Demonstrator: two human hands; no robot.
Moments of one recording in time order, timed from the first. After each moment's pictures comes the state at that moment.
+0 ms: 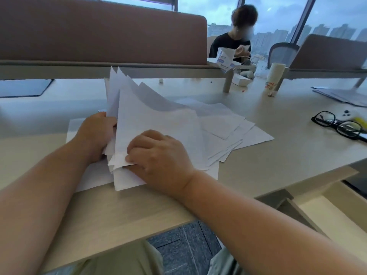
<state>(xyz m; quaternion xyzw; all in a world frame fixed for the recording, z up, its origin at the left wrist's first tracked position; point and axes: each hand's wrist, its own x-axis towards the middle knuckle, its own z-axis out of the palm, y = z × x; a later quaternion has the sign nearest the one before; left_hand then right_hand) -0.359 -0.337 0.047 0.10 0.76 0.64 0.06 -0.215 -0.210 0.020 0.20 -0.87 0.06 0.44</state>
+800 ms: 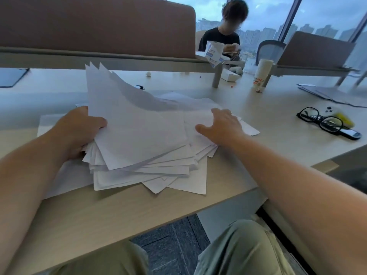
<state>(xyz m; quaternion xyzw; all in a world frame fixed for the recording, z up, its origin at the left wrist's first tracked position) -0.360 -0.336 0.049 0.12 0.79 0.59 0.13 -0.198 -0.035 0.049 -0.35 -0.93 0.08 0.09</state>
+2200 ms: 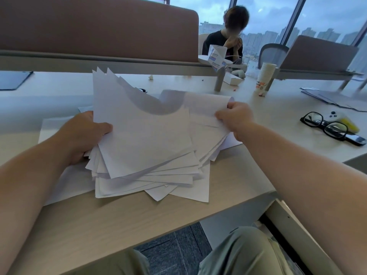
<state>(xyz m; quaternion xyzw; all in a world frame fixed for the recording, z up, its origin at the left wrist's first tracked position) -0.364 -0.331 0.046 0.15 0.81 0.56 0.12 -0.211 0.002 0.069 -0.37 -0.78 0.41 0.28</state>
